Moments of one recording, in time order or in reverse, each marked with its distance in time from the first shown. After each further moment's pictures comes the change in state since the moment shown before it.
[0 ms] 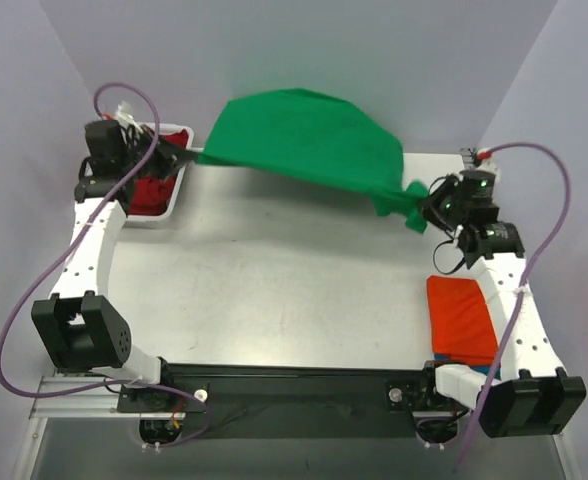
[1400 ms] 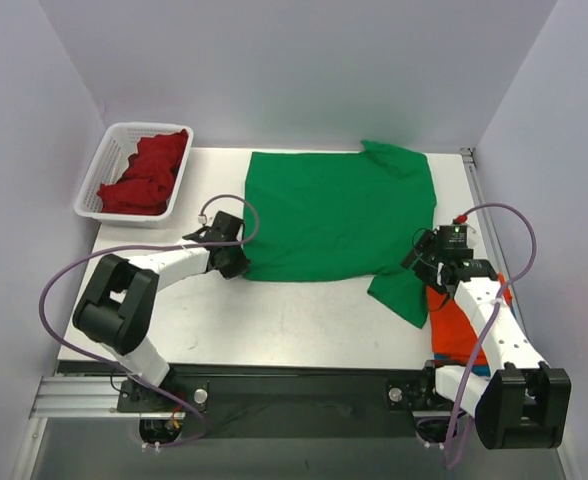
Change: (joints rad) left arm -0.543 0.143 -0.623 0.027 -0.640 -0.055; right arm -0.033 -0.067 -0.523 0.008 0.036 0.046
